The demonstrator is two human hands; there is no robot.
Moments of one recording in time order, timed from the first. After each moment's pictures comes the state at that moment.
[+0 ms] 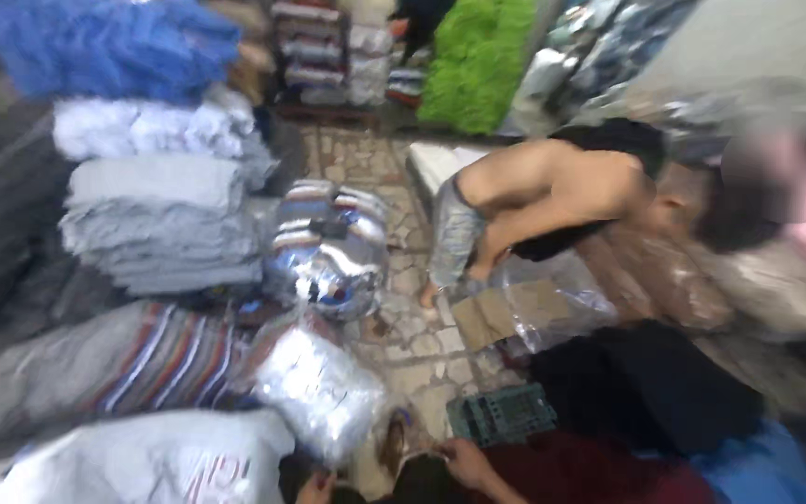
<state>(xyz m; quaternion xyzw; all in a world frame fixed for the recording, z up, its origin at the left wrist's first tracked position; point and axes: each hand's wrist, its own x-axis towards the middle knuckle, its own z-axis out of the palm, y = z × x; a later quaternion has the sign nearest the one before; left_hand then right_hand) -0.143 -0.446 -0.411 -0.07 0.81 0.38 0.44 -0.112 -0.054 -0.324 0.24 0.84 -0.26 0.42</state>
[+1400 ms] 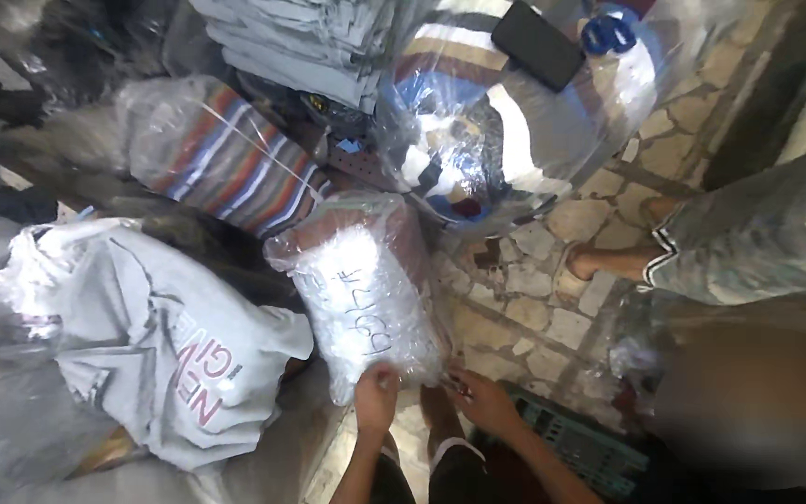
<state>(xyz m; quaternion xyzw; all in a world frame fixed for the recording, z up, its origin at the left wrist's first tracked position) -0.244 -0.262 -0.492 -0.37 0.81 0.40 0.22 -0.340 -0.023 -0.487 -0.08 0.80 -0.21 0.56</state>
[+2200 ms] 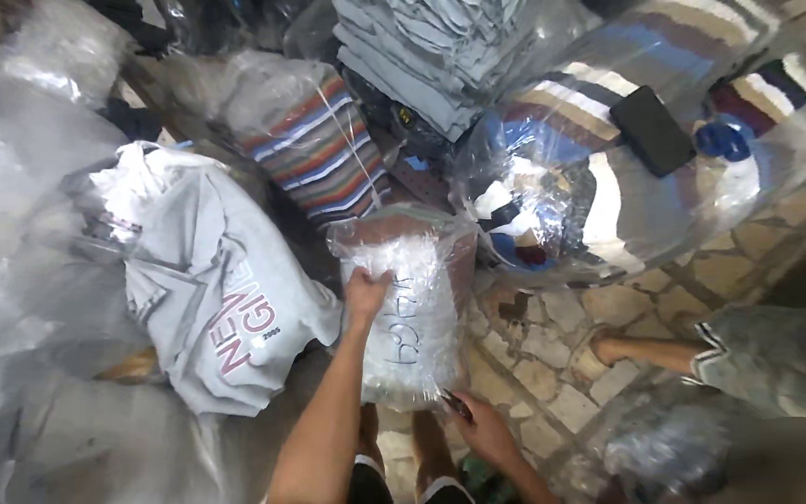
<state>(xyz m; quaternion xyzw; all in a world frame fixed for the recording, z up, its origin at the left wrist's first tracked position) -0.400 -0.414 -0.480 -0.54 0.70 0.46 0.11 -0.360 -0.075 -0.476 -0.15 0.80 -0.18 0.55</state>
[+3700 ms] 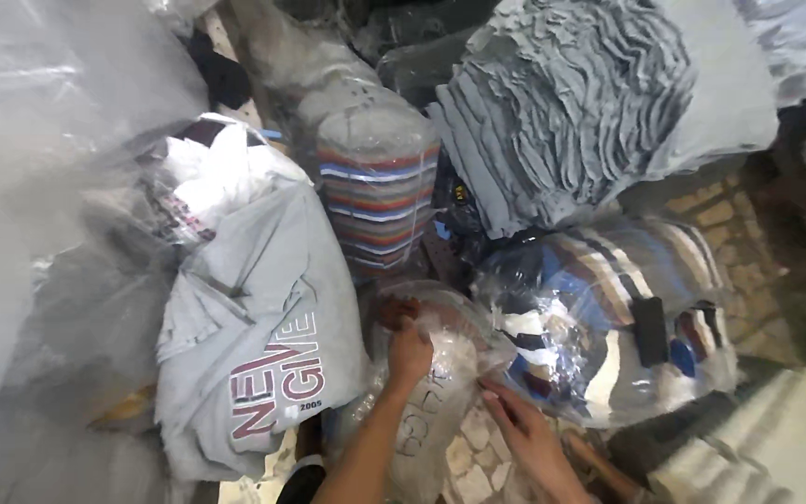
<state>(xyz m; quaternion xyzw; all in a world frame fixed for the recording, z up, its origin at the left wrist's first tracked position) -0.434 -0.487 -0.456 -0.51 0.62 0.56 0.19 -0.529 -0.287 -0.359 -0.28 0.85 -0.20 0.40</state>
